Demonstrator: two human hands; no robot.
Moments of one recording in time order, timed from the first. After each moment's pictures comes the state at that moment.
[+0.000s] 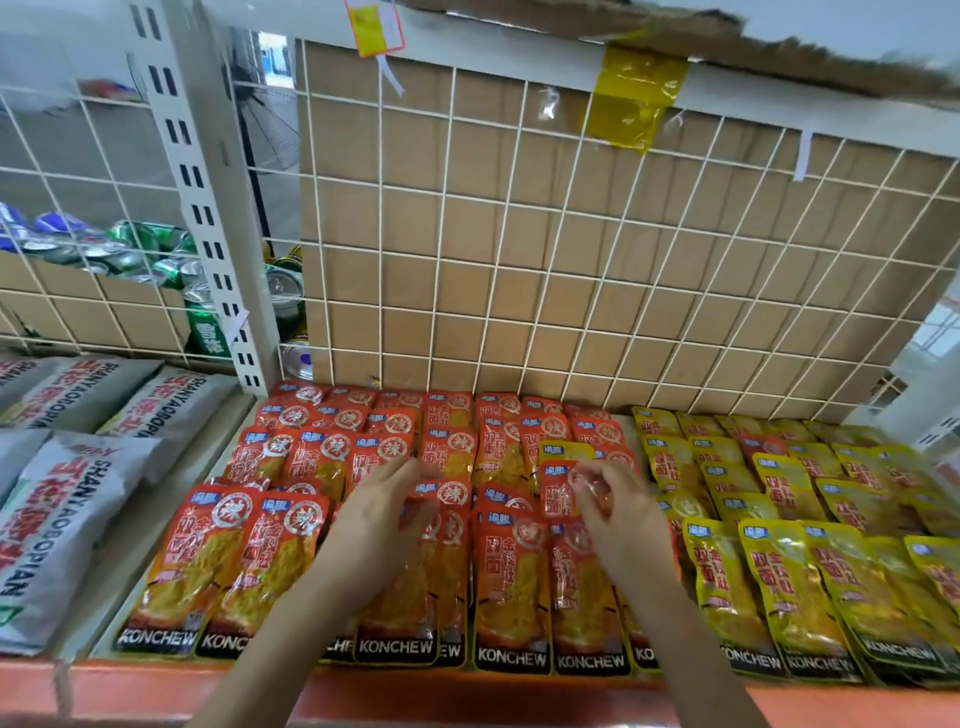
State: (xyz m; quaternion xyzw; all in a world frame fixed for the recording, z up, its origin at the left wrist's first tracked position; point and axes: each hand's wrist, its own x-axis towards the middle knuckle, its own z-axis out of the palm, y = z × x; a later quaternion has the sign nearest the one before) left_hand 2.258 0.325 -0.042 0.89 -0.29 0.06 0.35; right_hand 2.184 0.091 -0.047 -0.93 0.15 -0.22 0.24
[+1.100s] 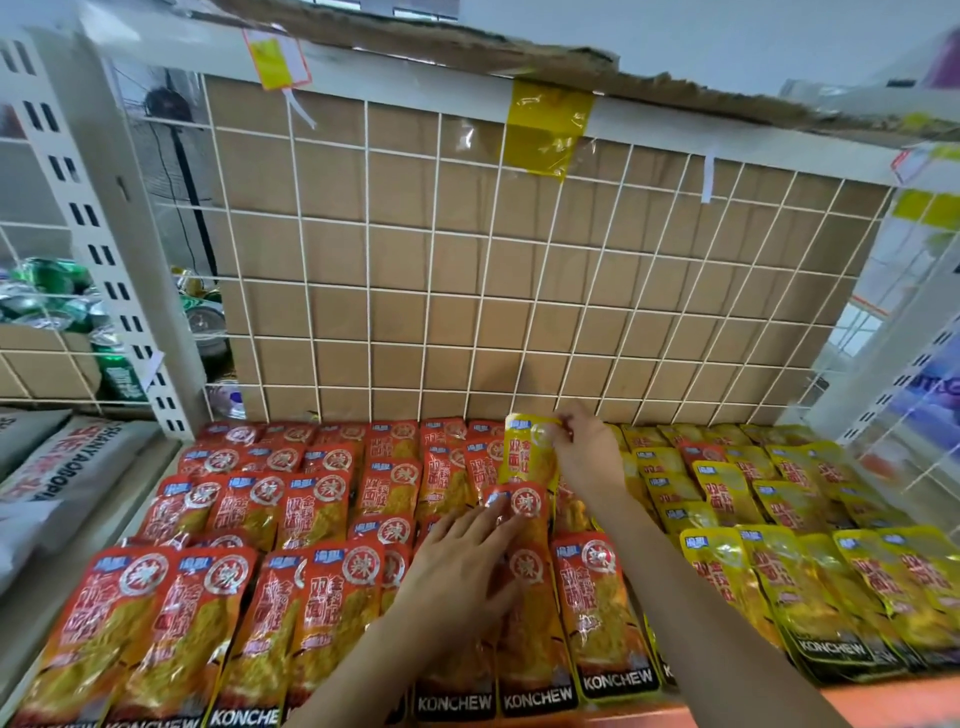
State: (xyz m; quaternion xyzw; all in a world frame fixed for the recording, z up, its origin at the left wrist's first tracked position) left_hand 2.237 0.221 -0.062 0.88 -0.44 -0.01 0.15; right_hand 2.255 0.033 -0.011 -0.90 0.24 -0.20 0.31
